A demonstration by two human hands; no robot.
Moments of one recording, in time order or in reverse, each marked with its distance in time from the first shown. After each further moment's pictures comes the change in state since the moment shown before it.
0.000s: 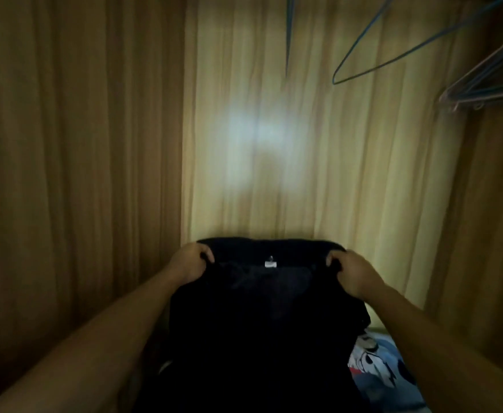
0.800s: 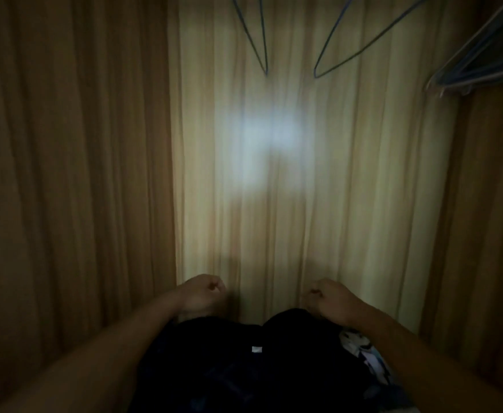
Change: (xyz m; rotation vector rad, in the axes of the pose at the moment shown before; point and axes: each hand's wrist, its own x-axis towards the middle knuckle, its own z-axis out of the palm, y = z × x) left_hand -0.060 0.036 0.037 0.063 -0.392 -0.040; right_hand -0.053 -0.006 0.027 0.200 -0.291 0.018
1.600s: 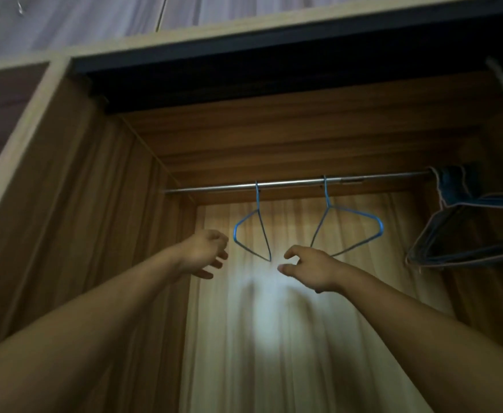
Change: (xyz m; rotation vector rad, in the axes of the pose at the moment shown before) left_hand -0.103 0.273 -0.306 -0.233 0.580 0.300; right_hand -0.025 -0.259 -0.306 0.043 0.468 -0.317
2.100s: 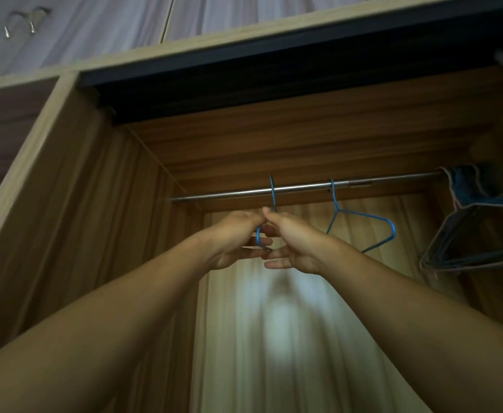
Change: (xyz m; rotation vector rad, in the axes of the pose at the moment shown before) left_hand -0.008 0.062 0.024 -0.410 -0.100 0.171; right_hand 0.010 -0.082 -0.006 0.894 -0.075 0.015
